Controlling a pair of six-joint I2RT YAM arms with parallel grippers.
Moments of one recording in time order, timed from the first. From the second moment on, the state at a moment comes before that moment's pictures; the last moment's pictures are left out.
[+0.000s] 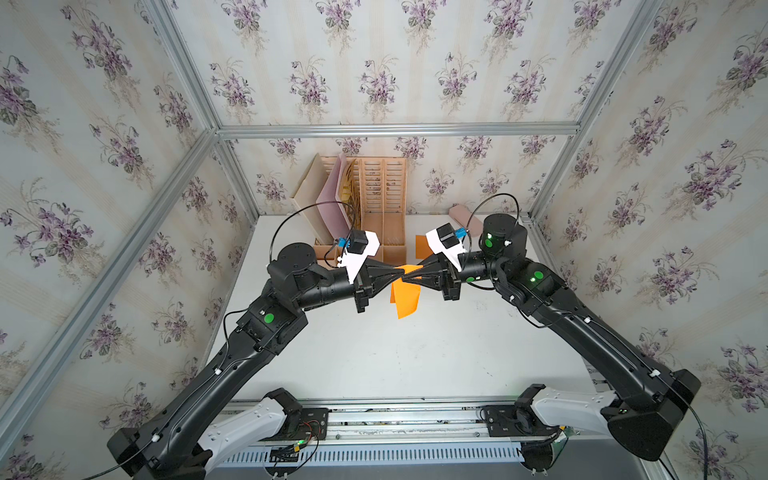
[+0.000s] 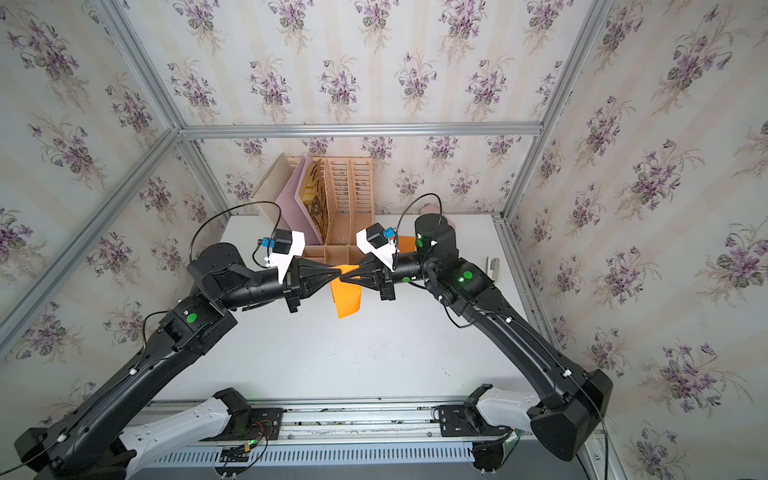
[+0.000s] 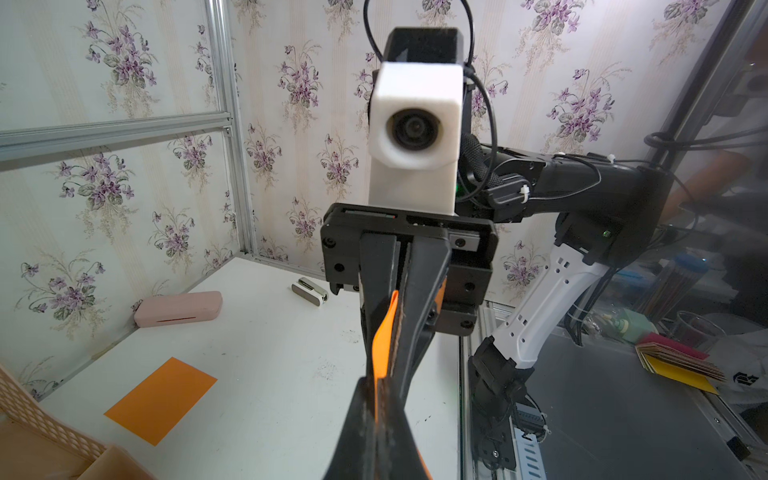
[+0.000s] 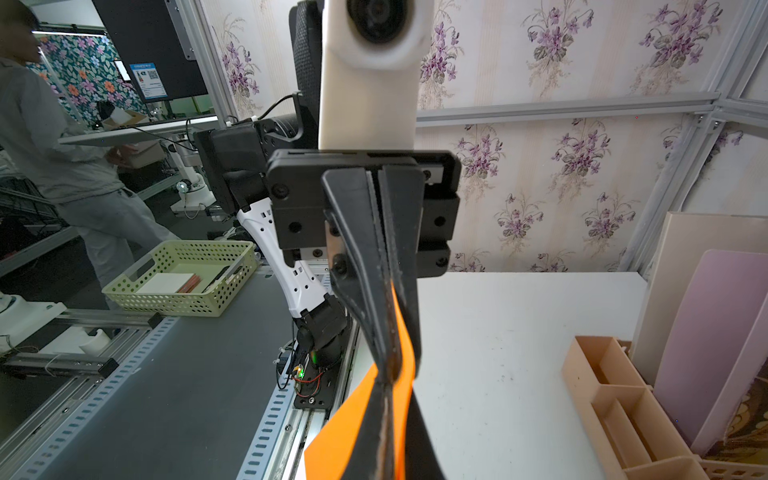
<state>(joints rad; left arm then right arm) -0.62 0.98 1.14 -0.17 0.66 -0.08 0.66 1.24 1.30 -0.25 -1.04 -0.12</state>
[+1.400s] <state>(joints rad) -0.62 0.96 1.14 -0.23 0.66 -0.08 0.66 1.25 1.26 -0.26 -1.05 -0.14</state>
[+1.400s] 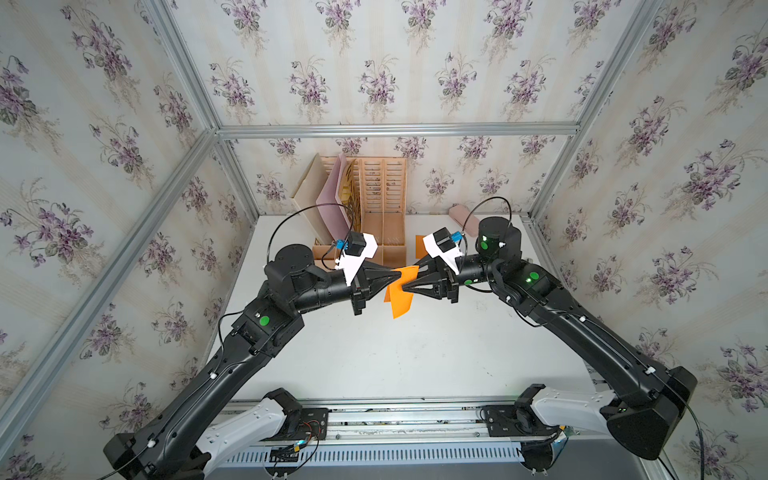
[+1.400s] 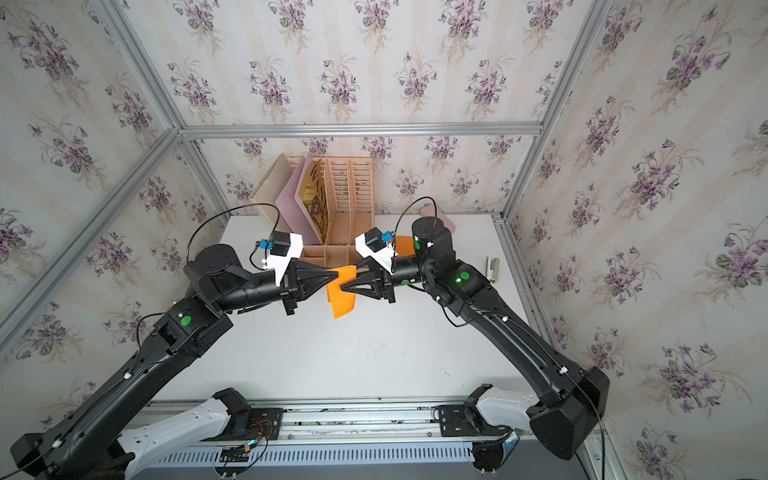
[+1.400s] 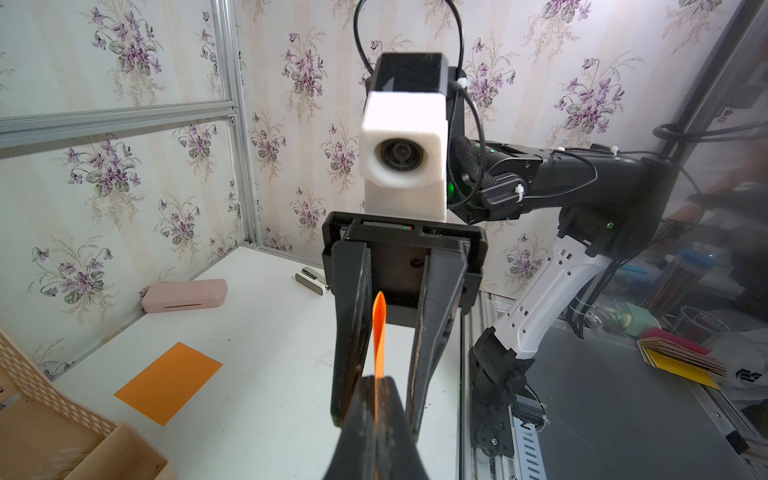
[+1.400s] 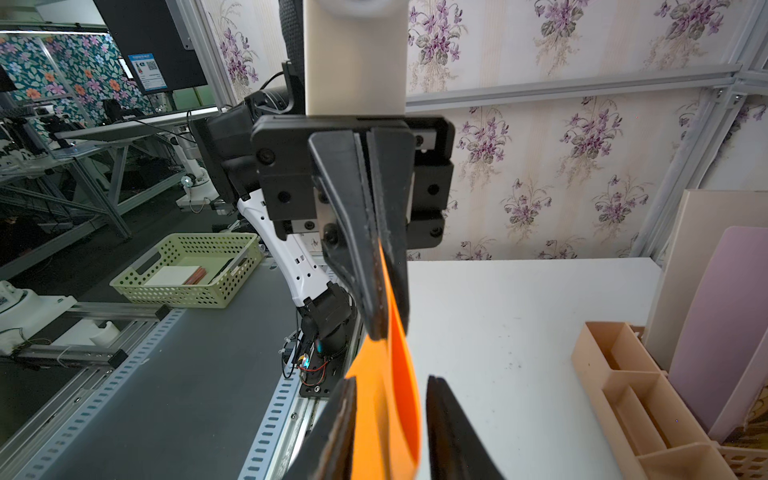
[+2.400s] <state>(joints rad) -0.62 0.97 1.13 -0.20 0.65 -0.08 0.66 1.22 1.23 -0.27 -1.05 -0.14</state>
